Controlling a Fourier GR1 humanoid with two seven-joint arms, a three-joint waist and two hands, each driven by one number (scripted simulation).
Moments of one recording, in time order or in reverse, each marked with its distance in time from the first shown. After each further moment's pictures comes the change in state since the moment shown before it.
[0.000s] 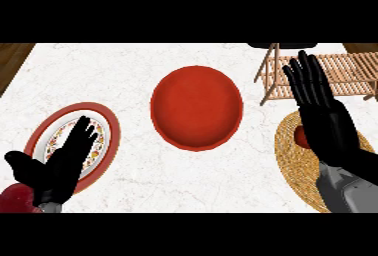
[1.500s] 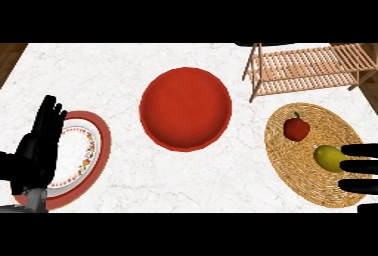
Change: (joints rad) left arm -0.071 0.035 0.087 -0.024 -0.152 0.122 -0.085; right arm 0.197 -0.897 -0.115 -0.245 0.563 0.412 -0.718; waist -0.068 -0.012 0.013
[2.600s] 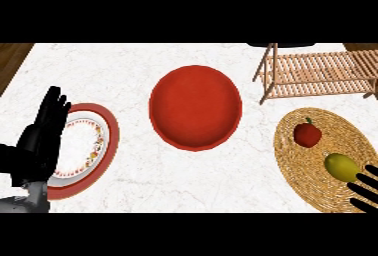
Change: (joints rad) left arm -0.049 -0.012 0.009 -0.026 -0.034 -0.046 0.053; right arm 0.449 0.340 -0.151 0.251 0.699 -0.744 -0.073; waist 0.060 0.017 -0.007
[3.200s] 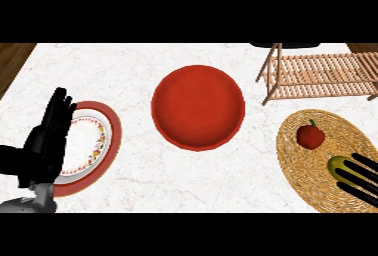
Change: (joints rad) left arm 0.009 -0.054 0.007 -0.013 -0.063 -0.021 0.010; right arm -0.149 0.099 0.038 0.191 0.084 -0.033 -0.027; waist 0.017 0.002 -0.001
